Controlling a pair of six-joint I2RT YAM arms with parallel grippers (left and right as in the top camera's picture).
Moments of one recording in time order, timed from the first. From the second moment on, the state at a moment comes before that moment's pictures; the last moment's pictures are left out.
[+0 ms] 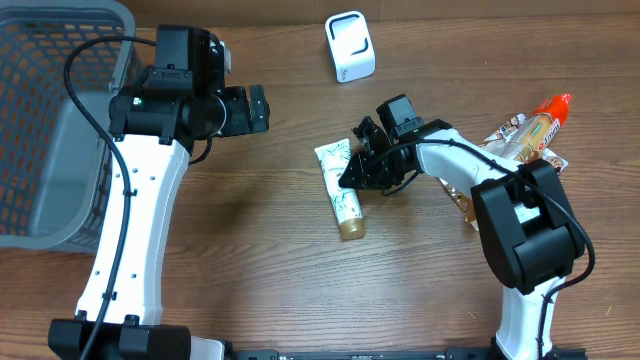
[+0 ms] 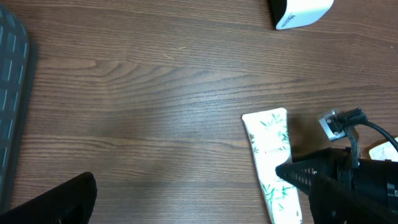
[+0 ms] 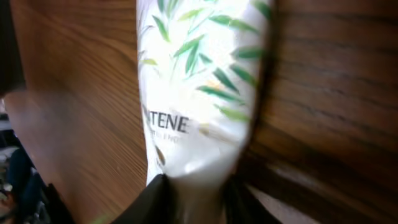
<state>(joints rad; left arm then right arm) -0.10 1.59 1.68 -1.11 0.07 -0.23 0.42 2.09 1.33 -0.52 -0.63 0.29</state>
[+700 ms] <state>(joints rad) -0.10 1.59 1.68 -1.12 0.07 -0.23 0.51 2.04 1.56 -0.96 -0.01 0.38</state>
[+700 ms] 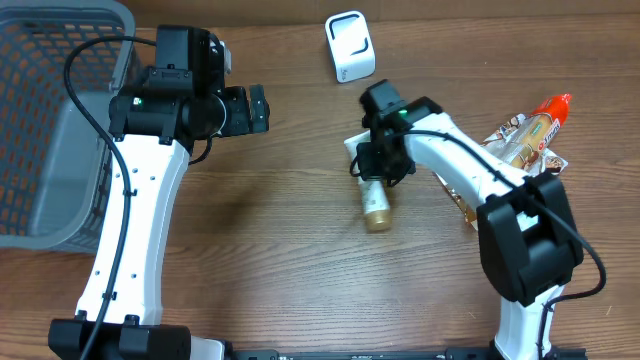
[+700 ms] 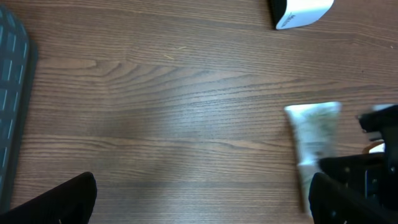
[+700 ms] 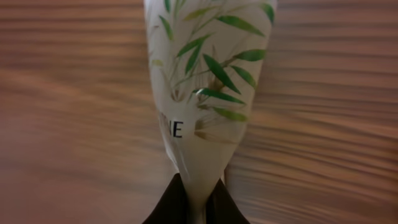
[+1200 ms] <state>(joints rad) -0.10 1.59 1.68 -1.12 0.07 -0.23 0.75 2.18 1.57 -1.03 0.70 0.50</state>
